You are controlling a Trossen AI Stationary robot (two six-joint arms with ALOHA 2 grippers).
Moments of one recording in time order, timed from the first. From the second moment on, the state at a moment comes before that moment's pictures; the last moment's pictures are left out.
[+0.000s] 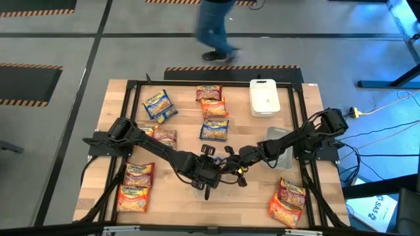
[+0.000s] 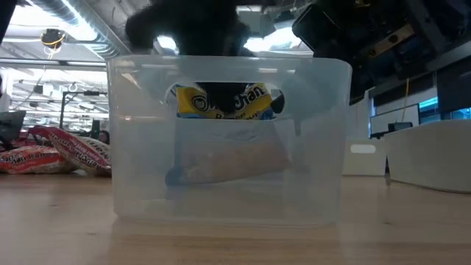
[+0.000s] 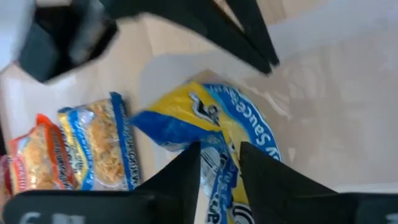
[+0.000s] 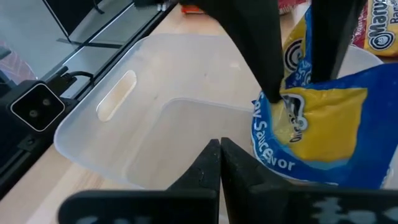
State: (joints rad) left arm -0.38 2.01 1.64 -0.86 -0.45 0.01; right arm 0.28 1.72 0.69 0.57 -0.14 0.09
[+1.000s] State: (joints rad) left arm -0.44 1.57 1.13 -0.35 -0.48 -0.23; right arm 0.28 1.44 0.69 0.27 0.00 0.08
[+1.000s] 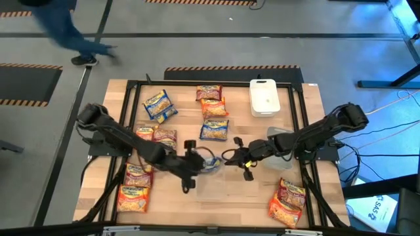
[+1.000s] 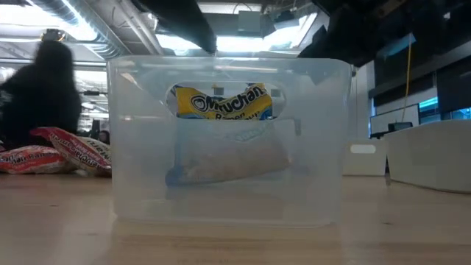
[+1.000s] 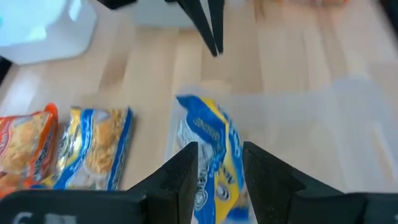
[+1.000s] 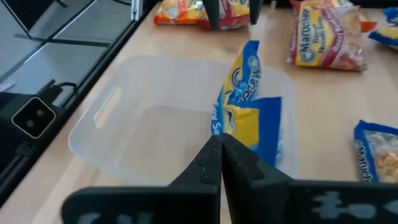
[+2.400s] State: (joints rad) left arm -0.35 1.18 0.40 0.54 -0.66 -0.30; right arm -0.21 1.42 0.69 0.18 0.06 0.07
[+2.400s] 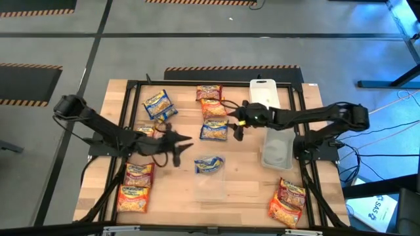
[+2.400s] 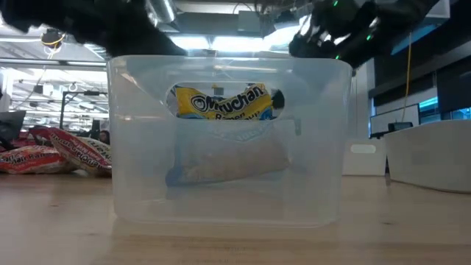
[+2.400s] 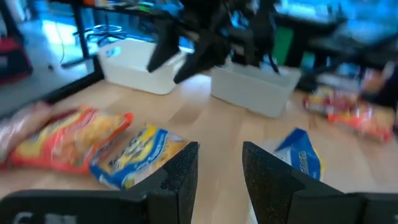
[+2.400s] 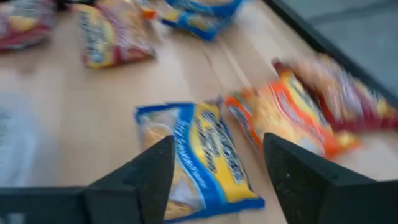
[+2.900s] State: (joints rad) left arm -0.36 1.17 0.31 0.64 -0.64 -0.46; right arm -0.32 1.69 0.69 0.28 0.01 0.34
